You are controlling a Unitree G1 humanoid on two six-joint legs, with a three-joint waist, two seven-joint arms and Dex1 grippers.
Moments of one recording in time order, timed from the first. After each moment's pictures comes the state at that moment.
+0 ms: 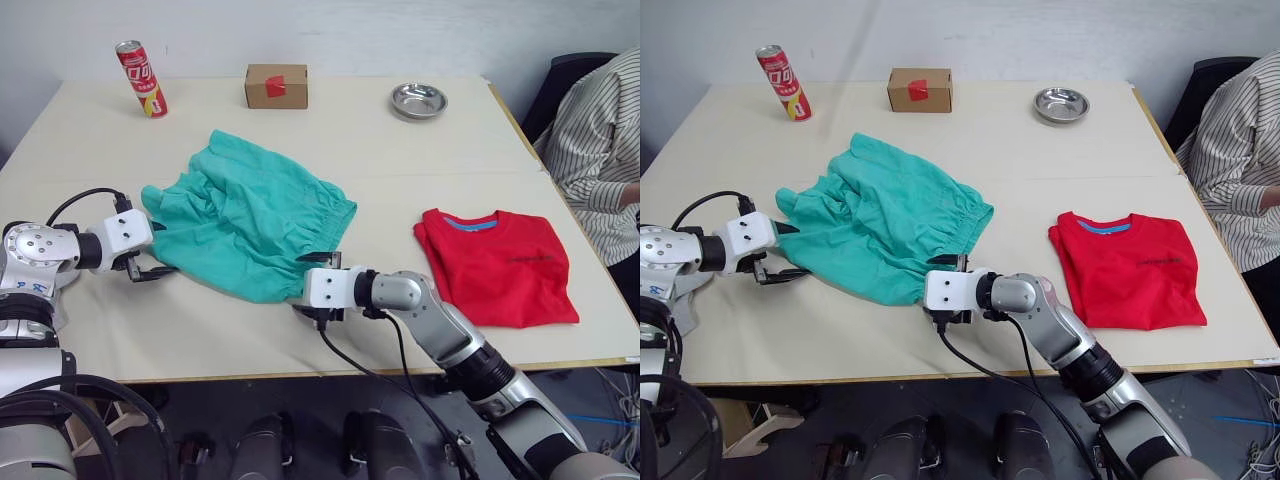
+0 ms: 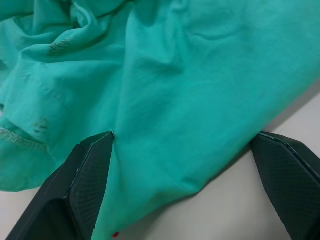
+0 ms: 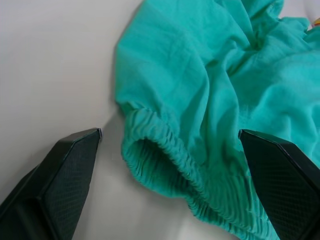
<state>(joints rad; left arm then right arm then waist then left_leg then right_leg) -0.87 0.92 -0.09 1.16 0.14 -0.54 -1.03 -0.59 -0.35 0.52 0.00 -0.26 0.14 0.77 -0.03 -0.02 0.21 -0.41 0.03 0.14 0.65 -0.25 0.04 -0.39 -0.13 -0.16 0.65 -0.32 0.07</state>
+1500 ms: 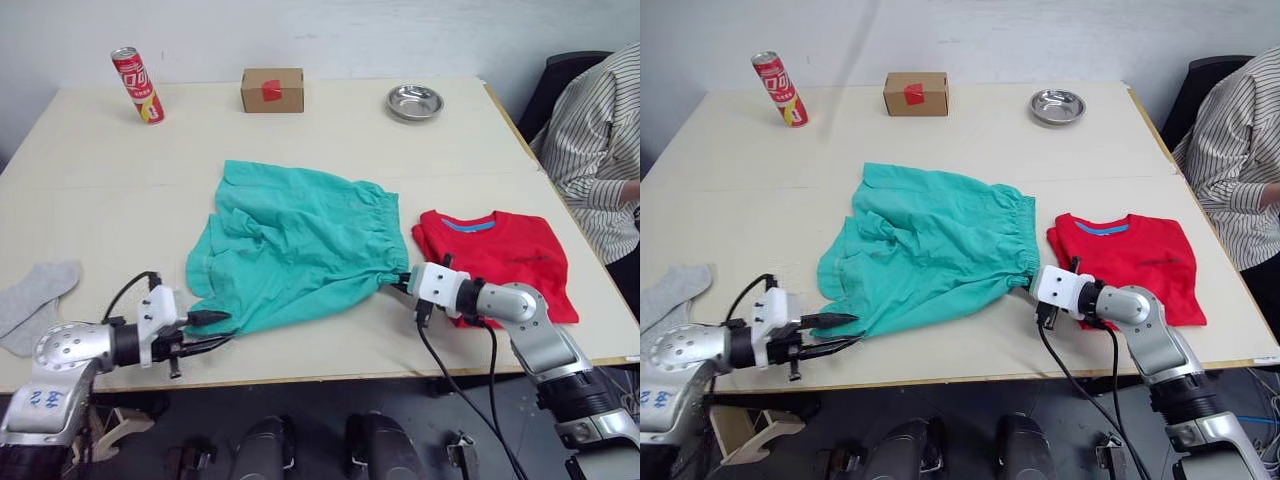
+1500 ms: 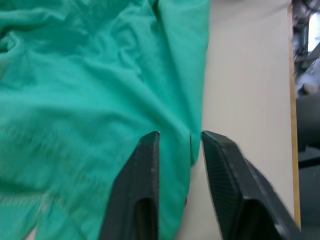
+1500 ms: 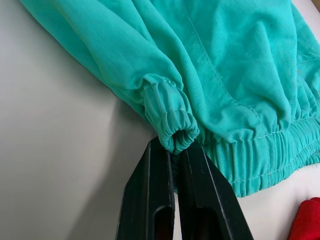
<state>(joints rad) 0.07 0.79 0.24 -0.17 -0.35 0.15 -1.10 -0.35 -0.66 0.18 0.10 -0.05 -0.14 0.84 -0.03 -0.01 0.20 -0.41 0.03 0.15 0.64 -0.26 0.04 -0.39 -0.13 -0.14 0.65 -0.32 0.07</state>
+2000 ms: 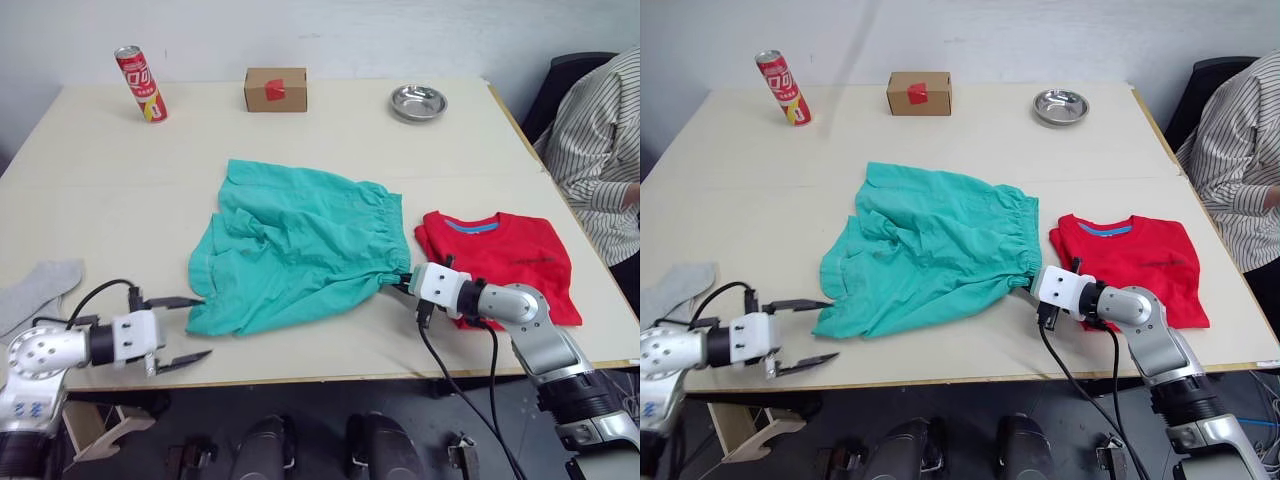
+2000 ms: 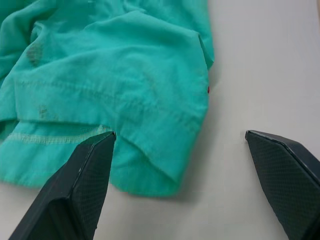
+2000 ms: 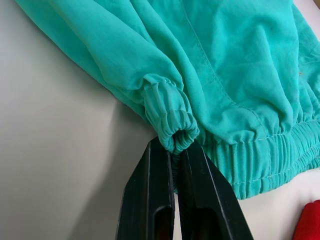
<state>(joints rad) -0.05 0.81 0.19 0.22 -0.17 -0.49 -1.16 -0.34 -0.66 0.17 0.09 -0.05 -0.13 0.84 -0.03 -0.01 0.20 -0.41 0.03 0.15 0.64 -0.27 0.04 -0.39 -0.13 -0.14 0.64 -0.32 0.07</state>
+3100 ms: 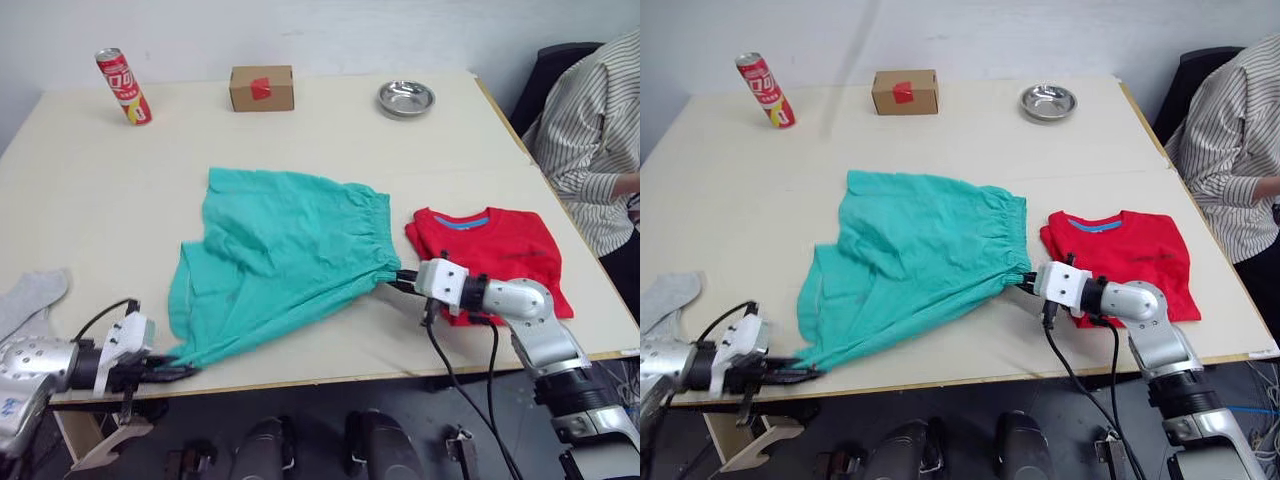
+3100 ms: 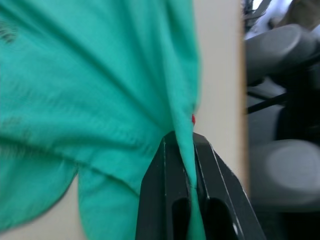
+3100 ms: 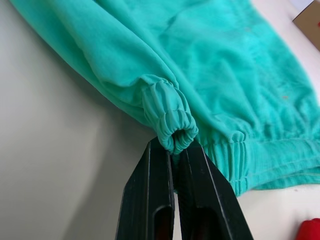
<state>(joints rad) 0.23 1.04 0.20 -0.09 -0.54 0.19 -1.30 -0.36 -0.65 0.14 0.14 0.10 -0.27 0.97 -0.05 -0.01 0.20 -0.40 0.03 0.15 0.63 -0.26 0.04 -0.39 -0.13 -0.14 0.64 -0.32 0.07</state>
